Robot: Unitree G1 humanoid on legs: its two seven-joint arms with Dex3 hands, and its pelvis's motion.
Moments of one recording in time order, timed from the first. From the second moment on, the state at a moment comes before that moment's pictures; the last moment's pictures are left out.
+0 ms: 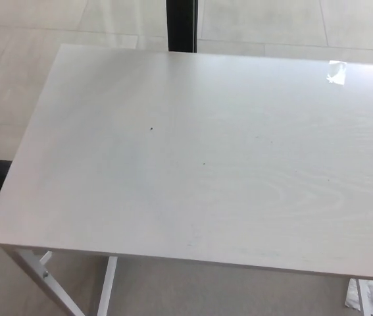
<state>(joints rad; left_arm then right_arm) 0.25 0.10 0.84 -0.15 -0.24 0.35 -0.08 0.33 -0.22 -0.76 -0.34 0.40 0.13 -0.10</state>
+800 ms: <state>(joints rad) 0.44 0.35 1.10 0.29 -0.36 0.20 -0.16 0.21 -0.43 -1.21 0.02 0.53 0.20 -0.26</state>
